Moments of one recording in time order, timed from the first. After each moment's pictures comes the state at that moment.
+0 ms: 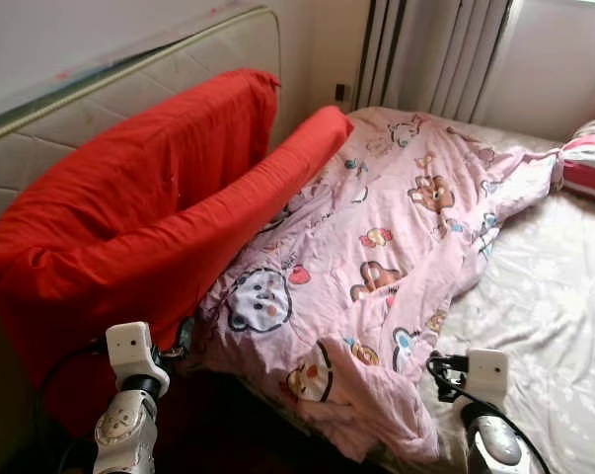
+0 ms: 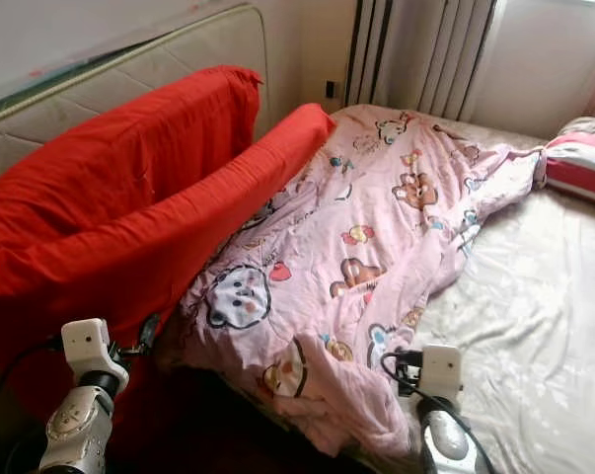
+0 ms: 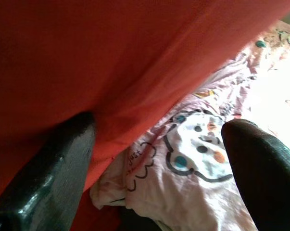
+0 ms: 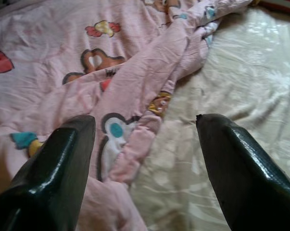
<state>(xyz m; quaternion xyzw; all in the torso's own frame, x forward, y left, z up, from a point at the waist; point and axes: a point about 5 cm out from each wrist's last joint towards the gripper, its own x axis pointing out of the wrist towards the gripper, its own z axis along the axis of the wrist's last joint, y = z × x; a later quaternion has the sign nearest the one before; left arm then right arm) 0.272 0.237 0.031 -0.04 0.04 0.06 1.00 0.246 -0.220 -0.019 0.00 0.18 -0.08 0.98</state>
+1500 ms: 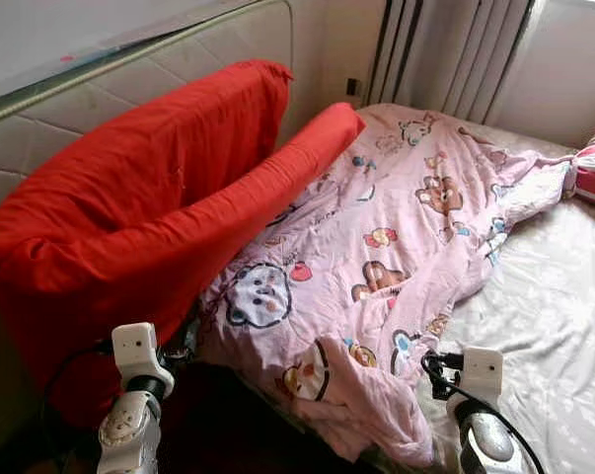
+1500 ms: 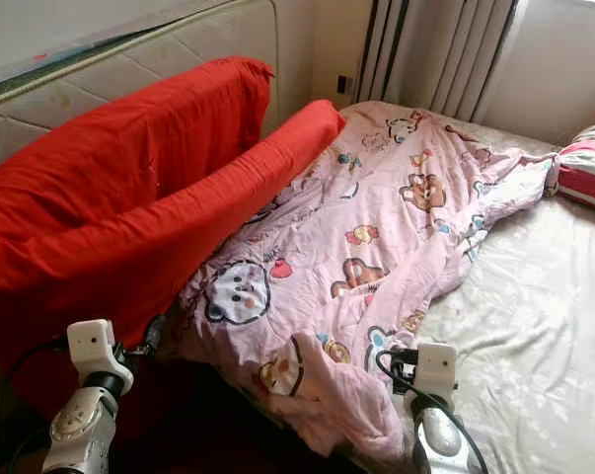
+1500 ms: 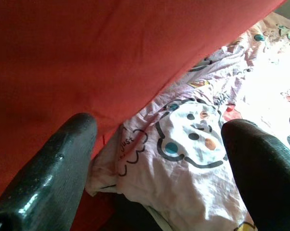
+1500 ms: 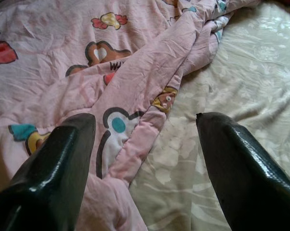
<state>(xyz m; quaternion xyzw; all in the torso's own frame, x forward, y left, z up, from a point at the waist) 0.271 0.228 0.029 -0.04 0.04 0.05 1.00 0.249 -0.215 -0.019 0.00 0.18 -0.08 0.98</state>
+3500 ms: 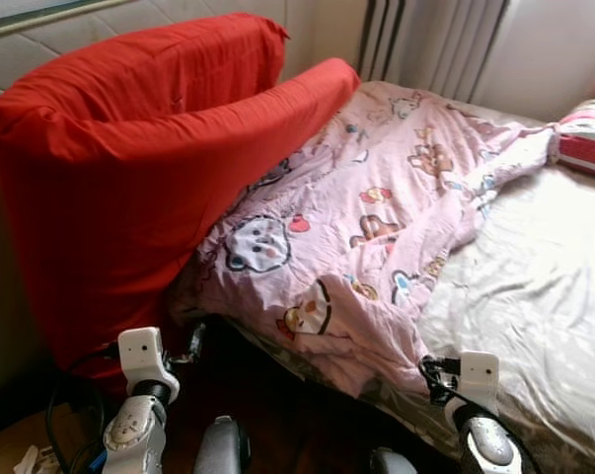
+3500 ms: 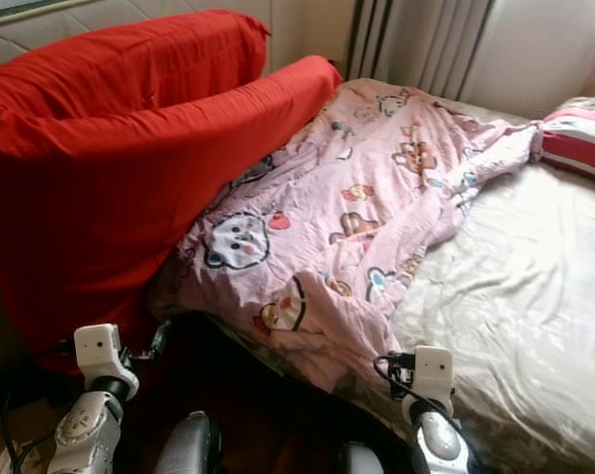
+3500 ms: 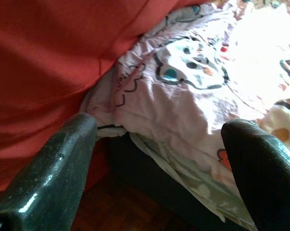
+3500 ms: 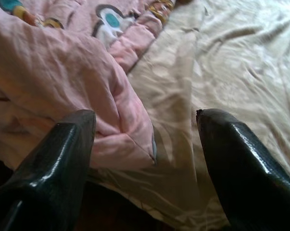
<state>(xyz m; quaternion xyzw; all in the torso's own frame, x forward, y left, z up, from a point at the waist) 0.267 0.222 0.021 -0.05 0.06 0.04 1.00 0.244 -0.211 -0.025 0.01 0.20 -0.07 0.98</state>
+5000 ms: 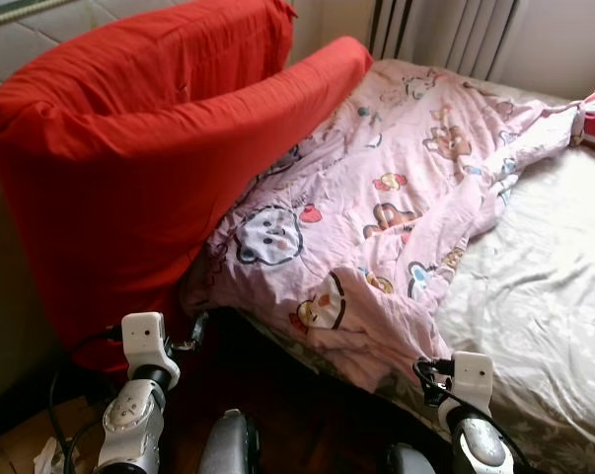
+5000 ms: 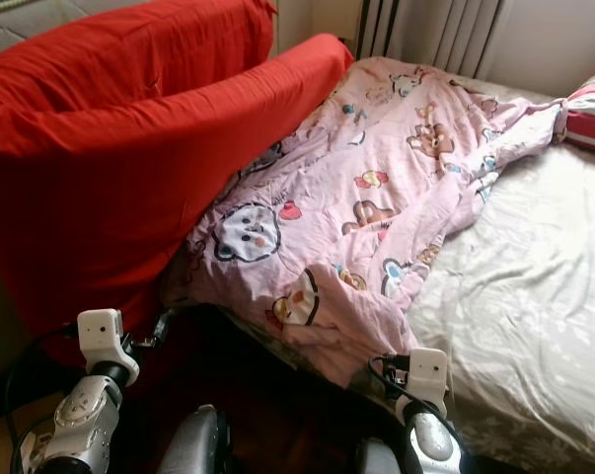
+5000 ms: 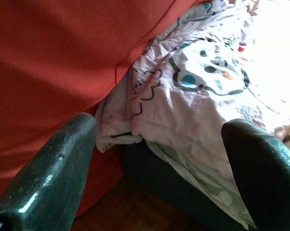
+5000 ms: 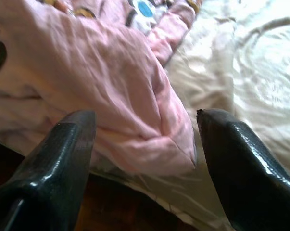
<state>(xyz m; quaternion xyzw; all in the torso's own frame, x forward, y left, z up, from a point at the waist) 0.281 0.223 0.034 -0.04 0.05 0.02 1.00 0.245 -0.204 -0.027 0.01 0.20 -0.07 0.98</state>
